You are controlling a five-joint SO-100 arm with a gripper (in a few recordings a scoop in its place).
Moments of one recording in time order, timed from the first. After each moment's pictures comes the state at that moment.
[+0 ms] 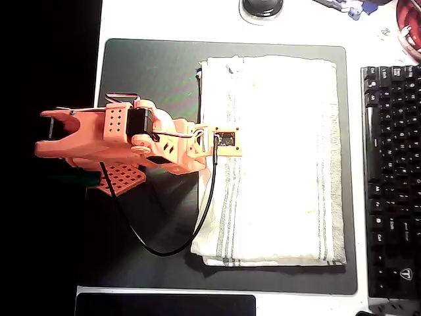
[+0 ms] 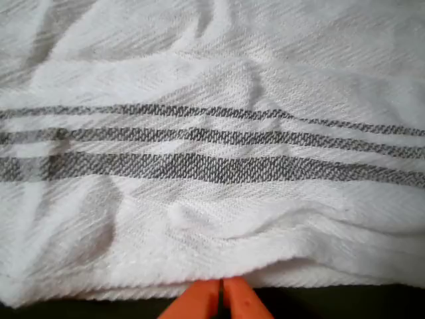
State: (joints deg) arm 0.8 191.2 179.6 78.4 -90.5
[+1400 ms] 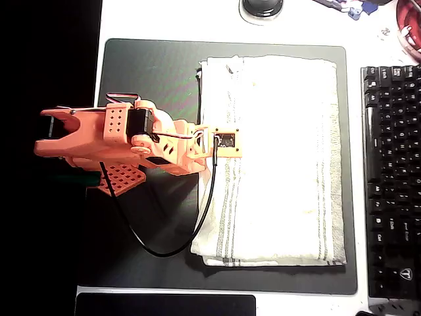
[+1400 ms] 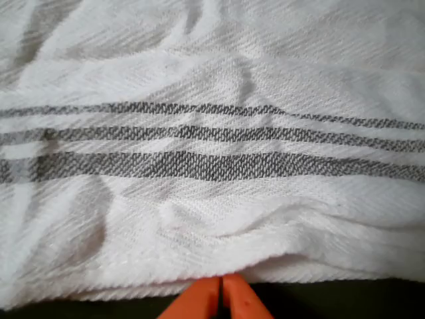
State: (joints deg) arm 1.7 190.6 179.6 78.5 -89.7
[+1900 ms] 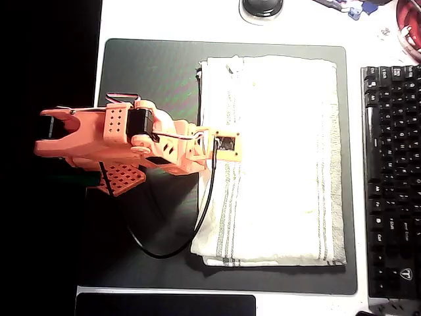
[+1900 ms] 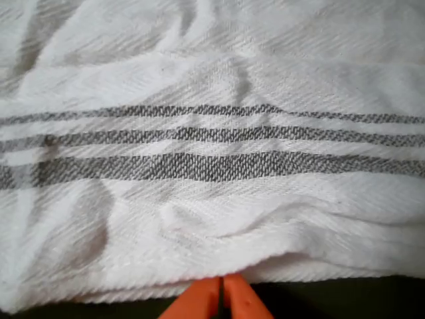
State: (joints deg) arm 1.6 190.8 179.6 78.5 -88.7
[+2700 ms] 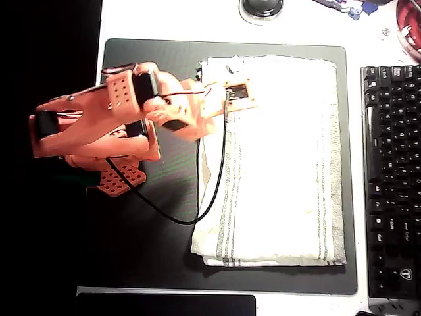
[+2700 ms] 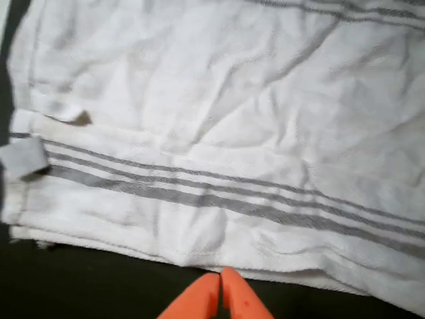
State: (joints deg) arm -19.5 150.7 136.0 79.0 -80.2
